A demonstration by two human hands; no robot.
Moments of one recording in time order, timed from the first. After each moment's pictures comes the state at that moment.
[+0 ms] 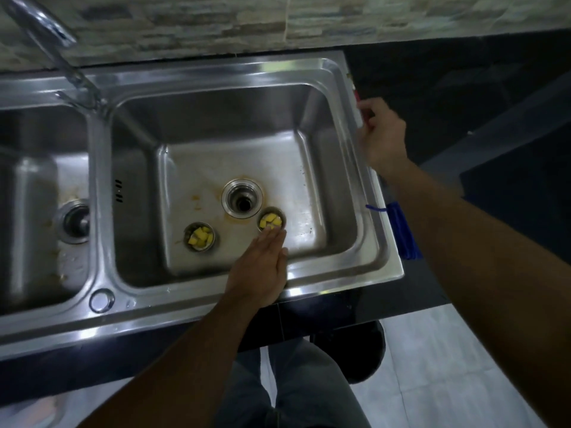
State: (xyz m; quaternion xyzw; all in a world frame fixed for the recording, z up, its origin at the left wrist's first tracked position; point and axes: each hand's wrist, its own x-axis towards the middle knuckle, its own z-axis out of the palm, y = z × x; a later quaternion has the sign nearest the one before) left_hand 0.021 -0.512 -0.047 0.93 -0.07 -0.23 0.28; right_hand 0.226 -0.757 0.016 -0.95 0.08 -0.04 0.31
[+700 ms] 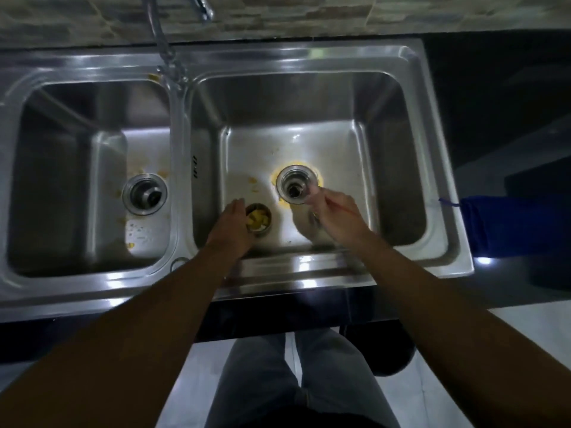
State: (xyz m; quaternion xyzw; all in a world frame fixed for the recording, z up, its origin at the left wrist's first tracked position) left_hand 0.061 -0.348 -0.073 0.91 0.12 -0.31 0.26; right_hand 0.089 -0.575 -0.032 -0.85 0.08 0.21 0.48
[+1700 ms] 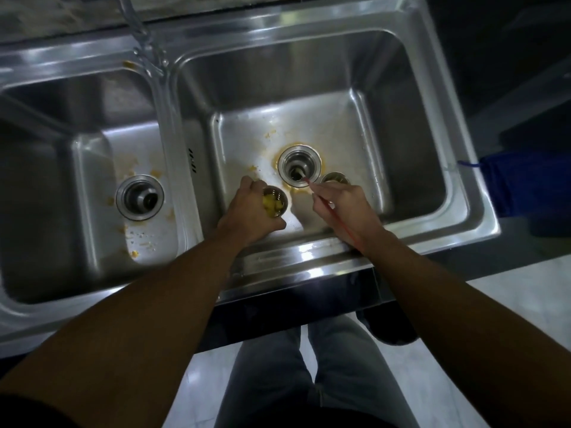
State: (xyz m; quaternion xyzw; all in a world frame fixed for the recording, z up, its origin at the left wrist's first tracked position) left_hand 0.081 -0.344 -0.087 0.93 -0.02 -0.24 0.28; right_hand 0.063 -0.569 -0.059 -0.95 -0.15 0.07 0.26
